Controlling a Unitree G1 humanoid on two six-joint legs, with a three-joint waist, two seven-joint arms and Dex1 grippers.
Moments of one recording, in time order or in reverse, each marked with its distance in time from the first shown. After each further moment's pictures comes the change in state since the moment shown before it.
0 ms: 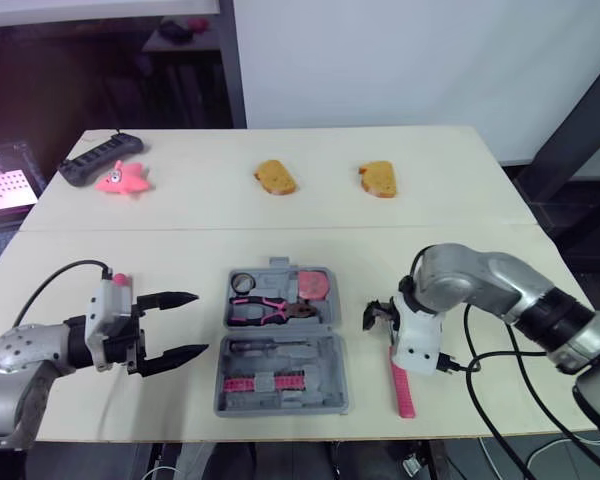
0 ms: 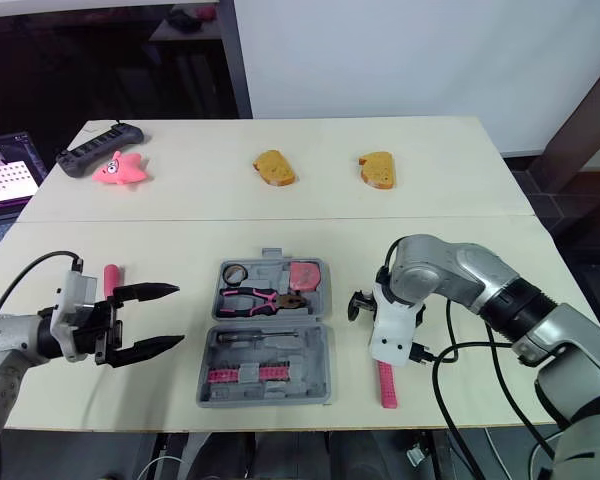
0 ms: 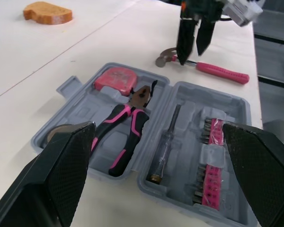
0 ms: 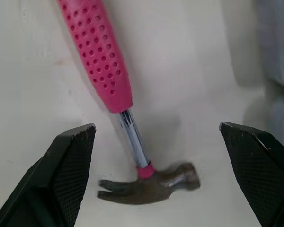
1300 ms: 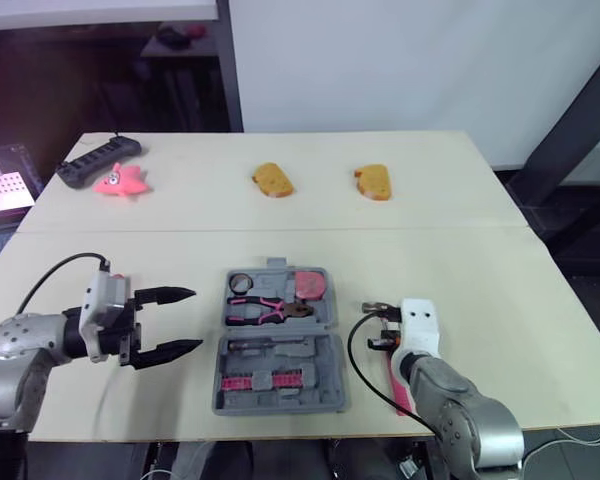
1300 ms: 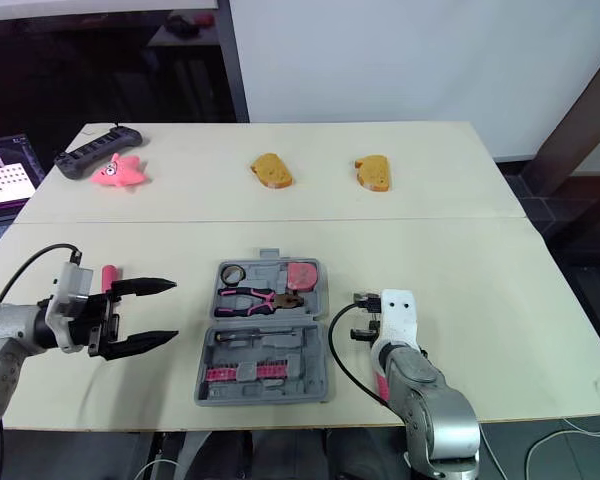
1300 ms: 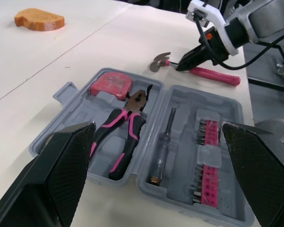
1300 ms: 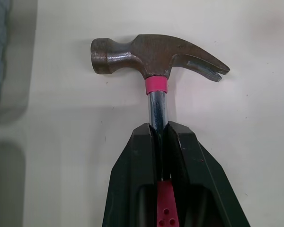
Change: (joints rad) left arm -0.092 0.012 -0.011 0.112 0.002 0.004 -0.098; right arm 0.917 0.918 -0.837 -0.771 0.616 1.970 -1.439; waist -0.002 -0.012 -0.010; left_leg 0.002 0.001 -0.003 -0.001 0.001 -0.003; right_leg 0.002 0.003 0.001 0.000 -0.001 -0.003
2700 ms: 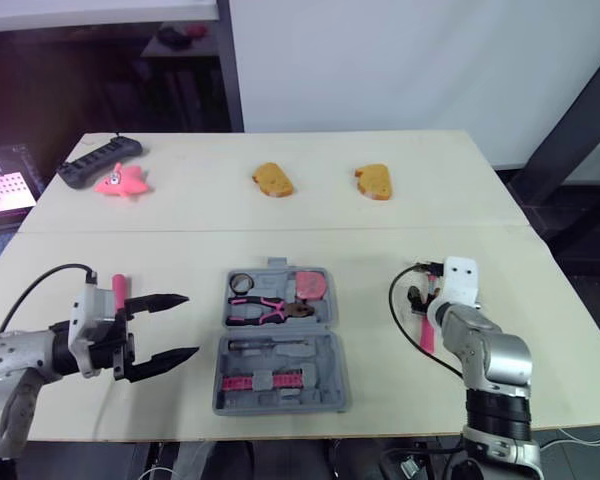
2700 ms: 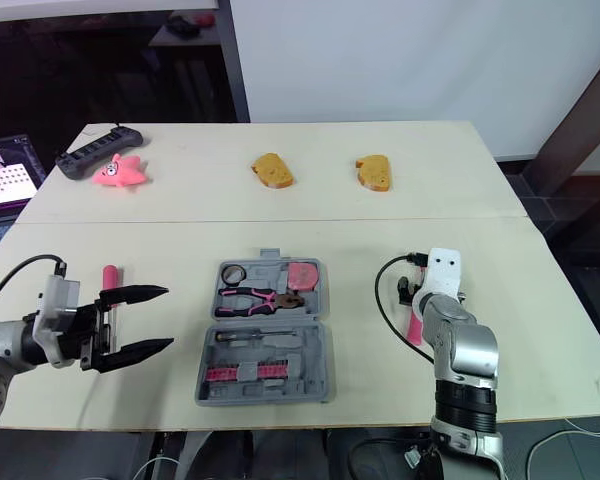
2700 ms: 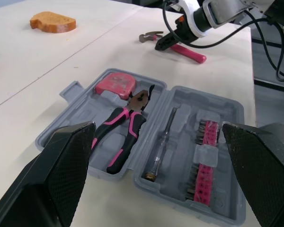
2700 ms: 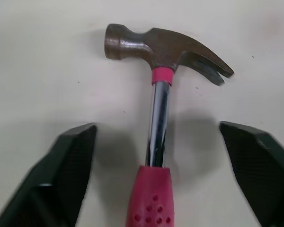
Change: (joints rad) left arm 0.119 -0.017 0.073 -0.108 -0.022 -0.003 0.059; right arm -0.364 -0.180 -0.247 0.470 0.008 -0.142 -0.010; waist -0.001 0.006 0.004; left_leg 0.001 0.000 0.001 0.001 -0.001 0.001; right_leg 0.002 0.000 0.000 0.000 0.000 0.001
